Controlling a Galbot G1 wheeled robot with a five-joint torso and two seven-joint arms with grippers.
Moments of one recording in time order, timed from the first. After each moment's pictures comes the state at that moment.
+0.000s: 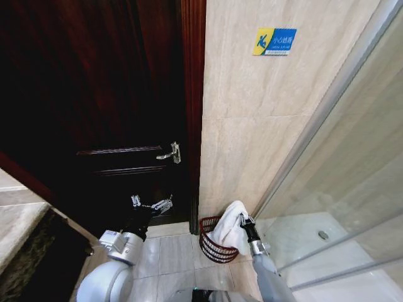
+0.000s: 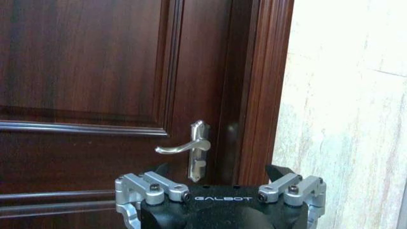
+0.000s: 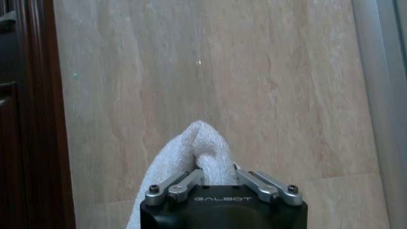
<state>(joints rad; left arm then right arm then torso) 1.76 -1.52 -0.60 -2.49 -0.18 0.22 0.17 -1.06 1.48 0.65 0.80 0.39 0.83 -0.62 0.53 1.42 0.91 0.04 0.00</state>
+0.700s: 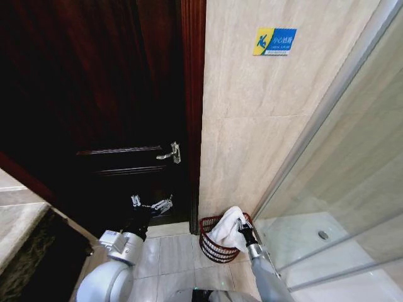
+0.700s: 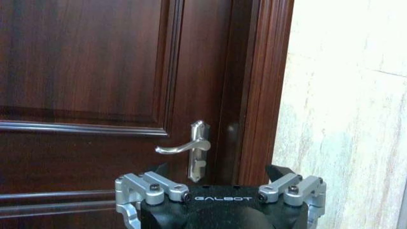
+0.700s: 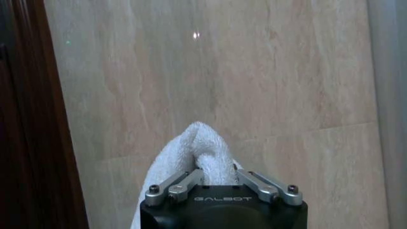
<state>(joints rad) 1.76 -1.52 -0.60 -2.49 -0.18 0.22 0.17 -0.98 1.48 0.67 0.61 0.33 0.82 -0.64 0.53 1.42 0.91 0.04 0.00</state>
